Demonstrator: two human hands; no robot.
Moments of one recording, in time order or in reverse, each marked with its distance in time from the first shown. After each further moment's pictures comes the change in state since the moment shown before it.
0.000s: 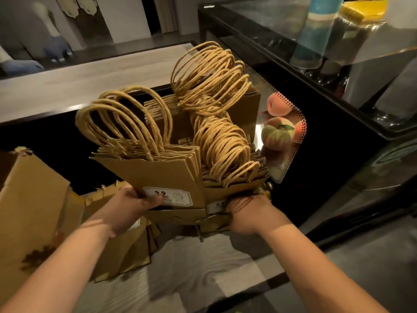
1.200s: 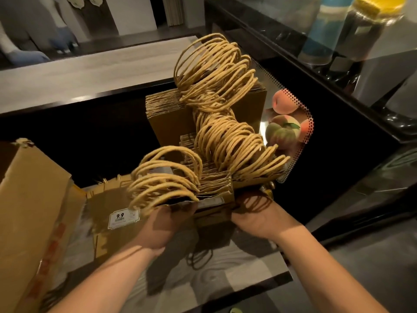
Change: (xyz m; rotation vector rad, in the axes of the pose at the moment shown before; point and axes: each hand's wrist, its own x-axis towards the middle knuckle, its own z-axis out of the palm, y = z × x) left_hand 0.012 -0.033 0.079 -0.278 0.123 0.080; right_hand -0.023 0.016 0.012 0.597 0.269 -0.070
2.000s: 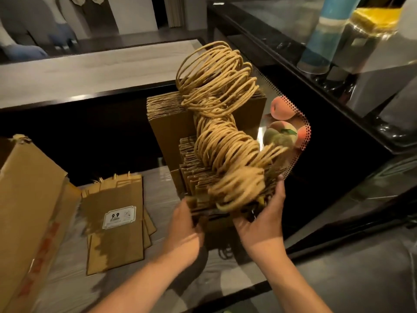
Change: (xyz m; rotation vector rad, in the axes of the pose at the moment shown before) left_hand -0.012 -0.017 0.044 0.345 0.058 0.127; right_hand -0.007 0.013 0.052 0.670 0.730 0.034
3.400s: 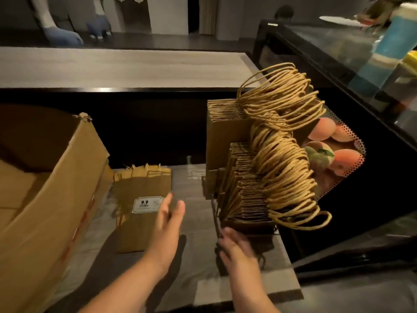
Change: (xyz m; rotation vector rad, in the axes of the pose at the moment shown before) left_hand -0.042 -0.008 -0.084 -0.638 0.149 -0.284; right_hand -0.070 -0.027 0.072 0.382 -0.153 0.711
